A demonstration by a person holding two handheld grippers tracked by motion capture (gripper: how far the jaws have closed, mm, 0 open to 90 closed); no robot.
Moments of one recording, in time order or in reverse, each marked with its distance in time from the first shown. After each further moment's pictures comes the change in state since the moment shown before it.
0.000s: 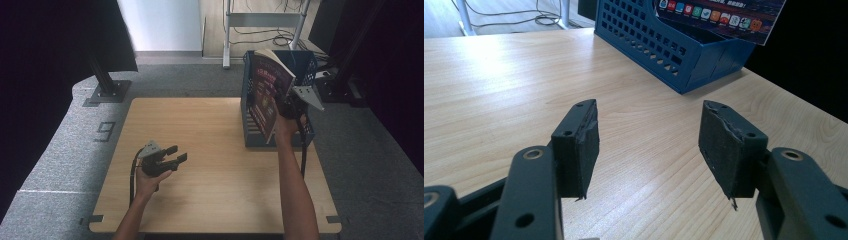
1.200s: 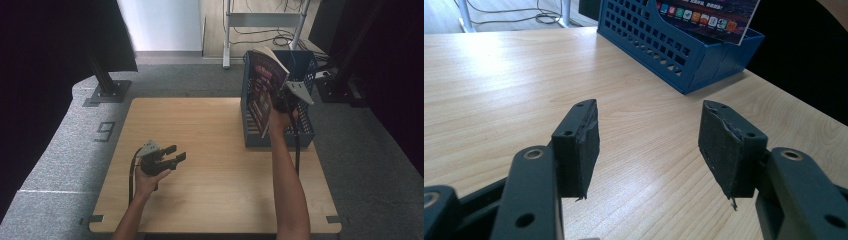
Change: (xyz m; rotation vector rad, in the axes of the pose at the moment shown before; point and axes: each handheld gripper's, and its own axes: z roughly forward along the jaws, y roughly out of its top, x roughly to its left) left arm 0.007 -0.001 0.000 -0.001 -0.001 -0.017; right arm 0.000 -0.016 0.035 0.000 -0.046 0.011
